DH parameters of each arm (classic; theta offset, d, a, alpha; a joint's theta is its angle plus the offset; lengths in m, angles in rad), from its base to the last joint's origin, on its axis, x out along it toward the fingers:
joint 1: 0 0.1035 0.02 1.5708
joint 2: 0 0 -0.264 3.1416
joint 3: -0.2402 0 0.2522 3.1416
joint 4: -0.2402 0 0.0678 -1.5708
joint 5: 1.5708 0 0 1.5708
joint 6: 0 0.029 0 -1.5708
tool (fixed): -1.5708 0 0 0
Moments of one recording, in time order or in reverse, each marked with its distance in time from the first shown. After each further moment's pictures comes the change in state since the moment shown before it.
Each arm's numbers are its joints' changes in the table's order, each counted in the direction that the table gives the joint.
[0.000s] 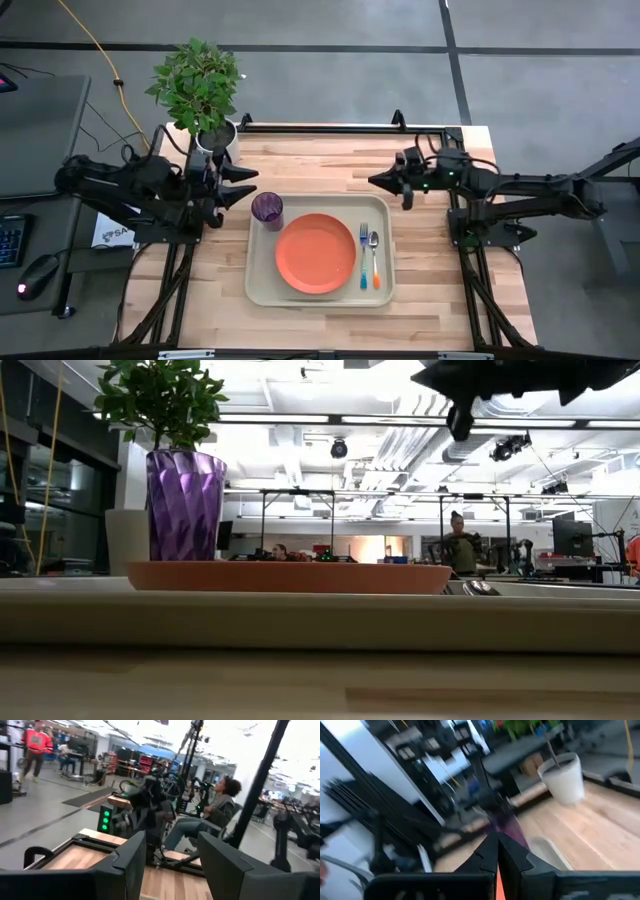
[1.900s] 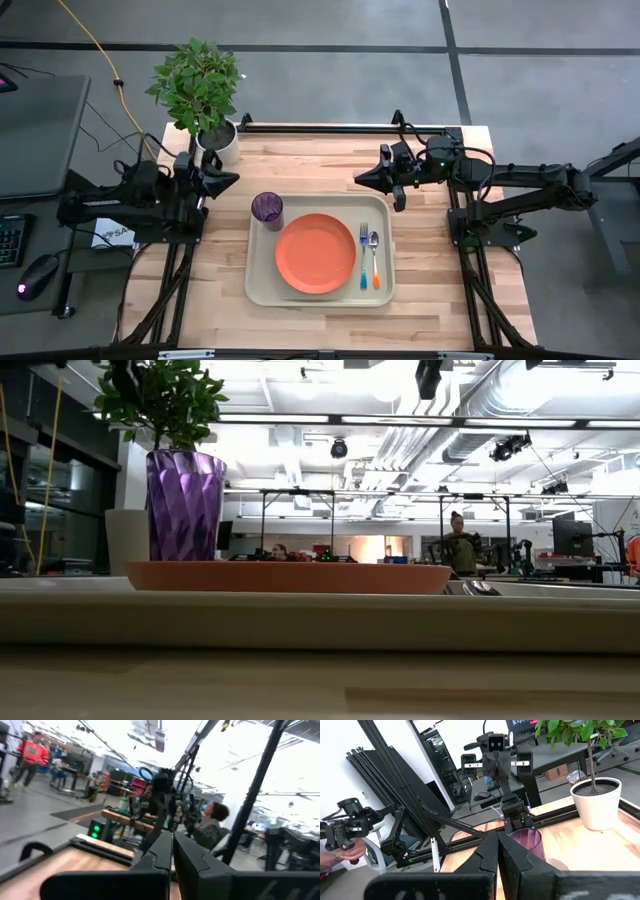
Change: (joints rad) left arm 0.287 0.404 0.388 0.118 -0.289 -0.126; right arm 0.050 -0.166 -0.266 -0.070 0.078 -0.151
